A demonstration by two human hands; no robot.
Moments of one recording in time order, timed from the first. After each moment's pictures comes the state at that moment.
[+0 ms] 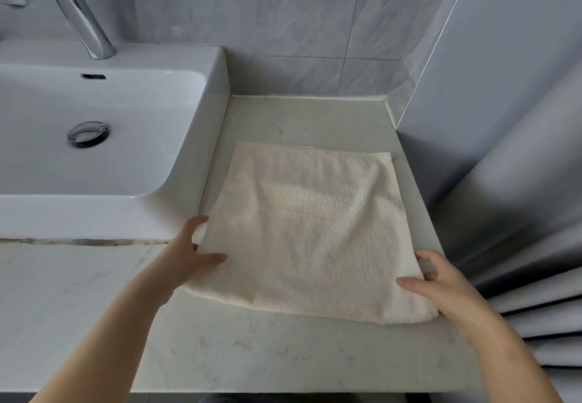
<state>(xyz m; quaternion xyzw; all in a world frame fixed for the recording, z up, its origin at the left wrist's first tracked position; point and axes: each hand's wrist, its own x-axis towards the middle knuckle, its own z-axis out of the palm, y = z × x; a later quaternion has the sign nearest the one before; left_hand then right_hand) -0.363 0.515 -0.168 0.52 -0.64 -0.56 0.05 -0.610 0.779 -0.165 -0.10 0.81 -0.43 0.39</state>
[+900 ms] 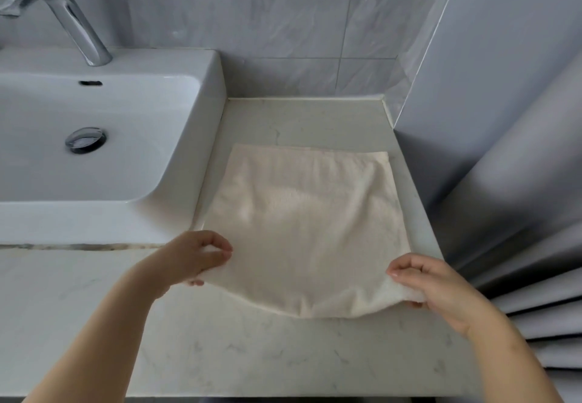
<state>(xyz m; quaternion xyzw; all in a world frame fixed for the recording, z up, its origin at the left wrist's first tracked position) -0.378 0.515 -0.157 0.47 -0.72 -0.51 -0.04 -0.623 0.776 -0.177 -0.15 0.74 -0.47 0.45</state>
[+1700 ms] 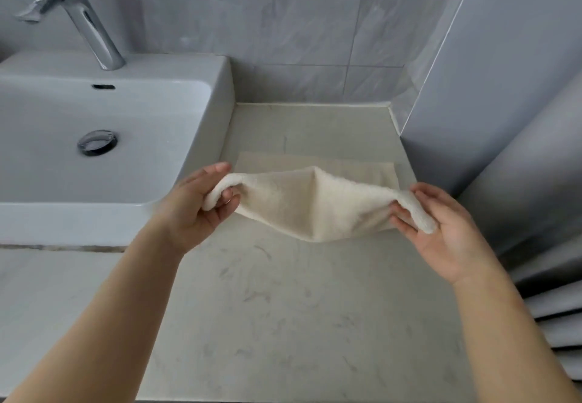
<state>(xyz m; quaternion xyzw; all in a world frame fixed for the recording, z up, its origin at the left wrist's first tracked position) -0.417 0.503 -0.099 0.39 -0.39 -0.79 0.28 -0.634 0.721 -0.125 -0.11 0.50 -0.77 0.38</state>
